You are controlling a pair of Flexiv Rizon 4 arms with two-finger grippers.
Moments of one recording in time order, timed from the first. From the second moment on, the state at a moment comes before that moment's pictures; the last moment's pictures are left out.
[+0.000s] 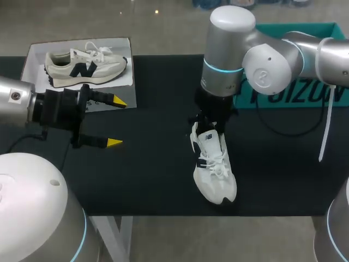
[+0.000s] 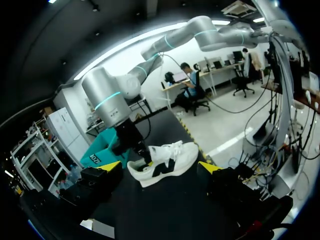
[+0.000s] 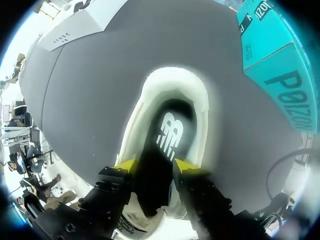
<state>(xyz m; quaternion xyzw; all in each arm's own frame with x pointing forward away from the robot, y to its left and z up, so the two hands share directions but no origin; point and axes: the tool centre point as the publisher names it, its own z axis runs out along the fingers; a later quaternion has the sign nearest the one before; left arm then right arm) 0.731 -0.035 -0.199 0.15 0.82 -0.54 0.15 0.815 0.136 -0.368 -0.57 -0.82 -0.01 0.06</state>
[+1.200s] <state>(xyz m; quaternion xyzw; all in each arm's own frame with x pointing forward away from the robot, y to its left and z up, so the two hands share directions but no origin) 0.731 -0.035 -0.199 0.15 0.82 -0.54 0.15 0.832 0.140 -0.365 -0.56 -0.83 0.00 0.05</state>
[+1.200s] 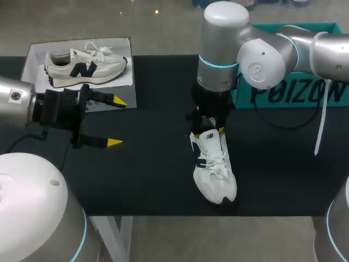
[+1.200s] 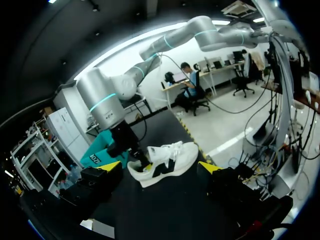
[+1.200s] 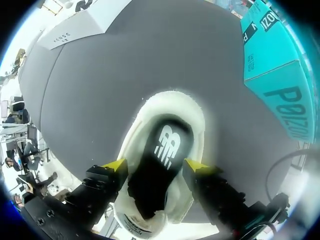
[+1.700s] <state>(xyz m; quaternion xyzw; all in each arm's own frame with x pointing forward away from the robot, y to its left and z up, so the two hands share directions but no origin) 0.731 -0.035 -0.199 0.15 0.82 -0.54 0.15 0.824 0.133 -0.324 -0.58 -0.82 -0.01 0.00</state>
